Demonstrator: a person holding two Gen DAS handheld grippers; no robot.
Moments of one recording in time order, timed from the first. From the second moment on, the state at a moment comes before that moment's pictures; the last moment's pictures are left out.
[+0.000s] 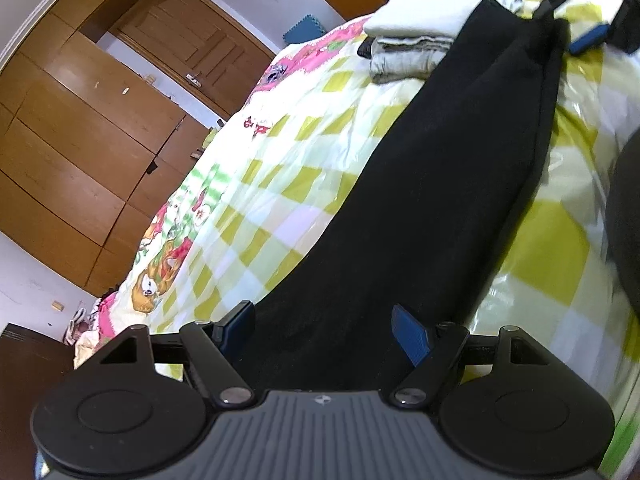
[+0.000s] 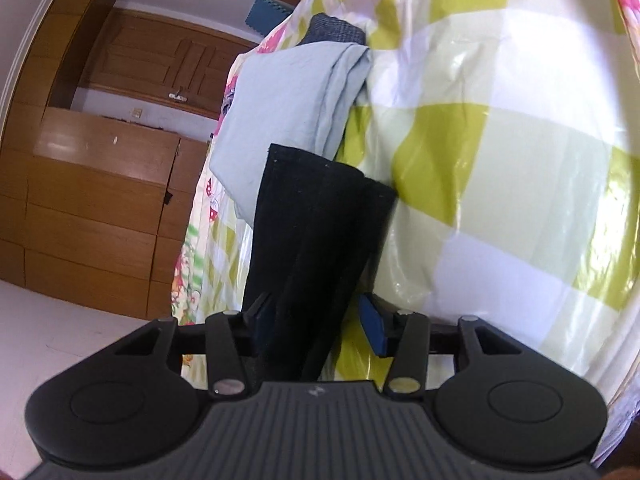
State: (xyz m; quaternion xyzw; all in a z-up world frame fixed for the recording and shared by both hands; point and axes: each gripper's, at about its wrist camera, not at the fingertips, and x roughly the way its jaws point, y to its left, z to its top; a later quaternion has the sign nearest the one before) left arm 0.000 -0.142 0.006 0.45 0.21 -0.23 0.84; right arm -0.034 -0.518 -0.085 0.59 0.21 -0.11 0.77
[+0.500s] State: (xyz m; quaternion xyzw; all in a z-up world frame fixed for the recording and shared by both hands) left arm -0.004 -0.162 -0.001 0.41 0.22 -0.27 0.84; right arm 0.003 -0.510 -0.087 0.57 0.19 -0.12 0.79
